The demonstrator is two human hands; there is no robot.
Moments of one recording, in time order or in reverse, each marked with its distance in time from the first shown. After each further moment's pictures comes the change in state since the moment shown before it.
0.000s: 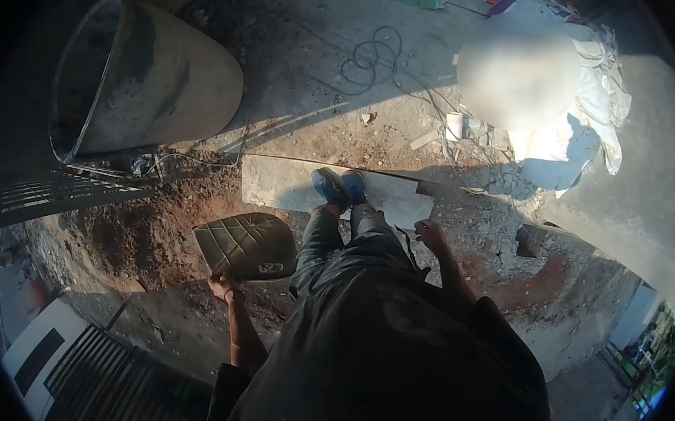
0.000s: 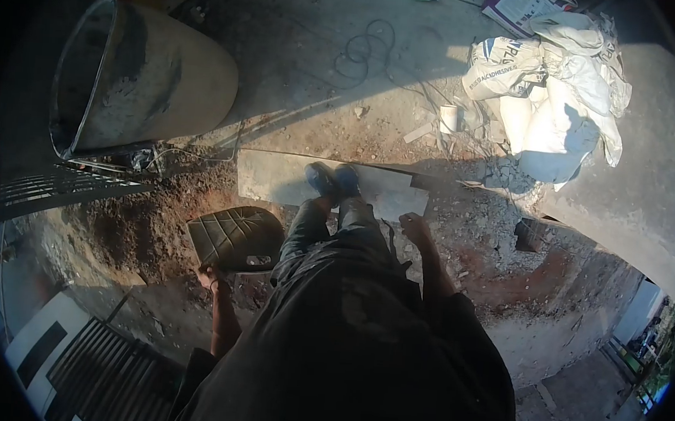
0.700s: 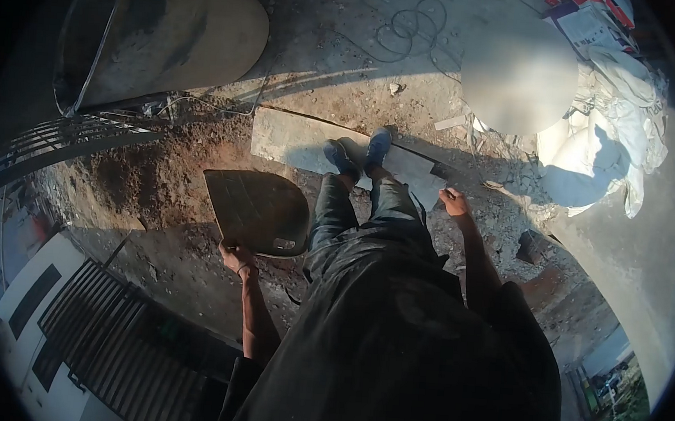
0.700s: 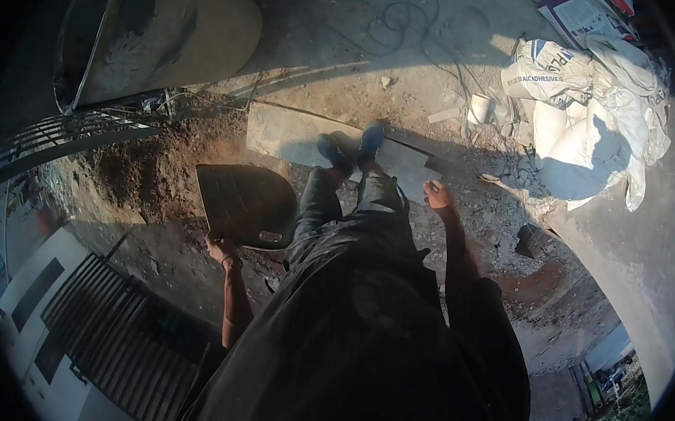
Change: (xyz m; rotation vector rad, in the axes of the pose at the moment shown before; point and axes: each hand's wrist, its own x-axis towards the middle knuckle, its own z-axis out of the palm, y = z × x) left_hand -0.093 0.069 -0.010 0.013 -0.043 0.001; right_hand 0.083 -0.042 -0.067 -0.094 -0.136 -0.160
